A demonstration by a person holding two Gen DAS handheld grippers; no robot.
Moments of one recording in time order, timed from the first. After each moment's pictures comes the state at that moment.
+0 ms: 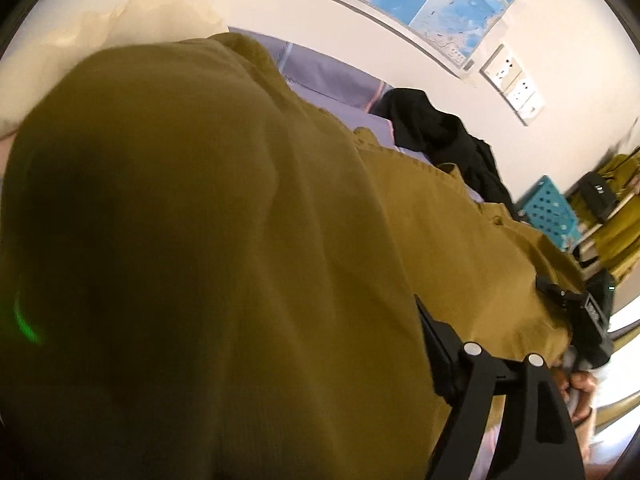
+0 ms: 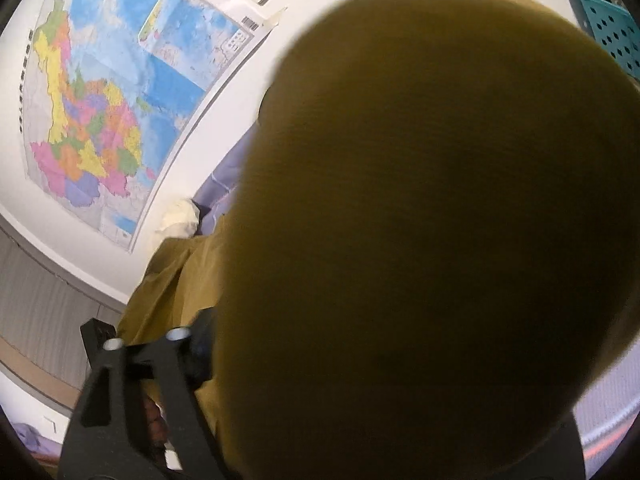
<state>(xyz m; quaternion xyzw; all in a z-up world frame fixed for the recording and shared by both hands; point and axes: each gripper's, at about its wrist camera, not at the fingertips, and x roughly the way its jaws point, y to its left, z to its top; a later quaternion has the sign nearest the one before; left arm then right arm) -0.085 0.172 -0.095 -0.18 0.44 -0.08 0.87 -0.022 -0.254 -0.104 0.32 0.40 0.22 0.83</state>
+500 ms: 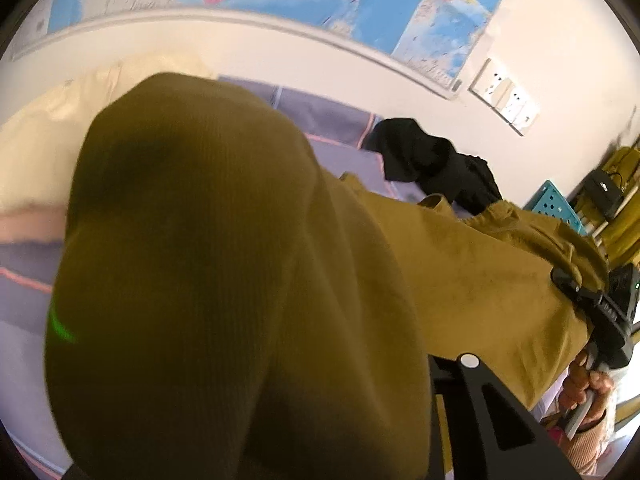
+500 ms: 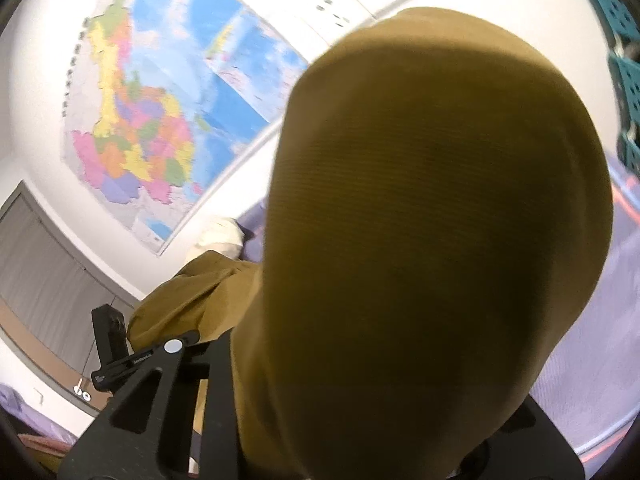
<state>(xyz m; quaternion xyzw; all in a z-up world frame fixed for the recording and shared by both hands) -0.091 0.169 -0.040 -0.15 0.42 -0.07 0.89 -0.023 -0.255 -0.036 0.28 0.32 0.28 0.86</state>
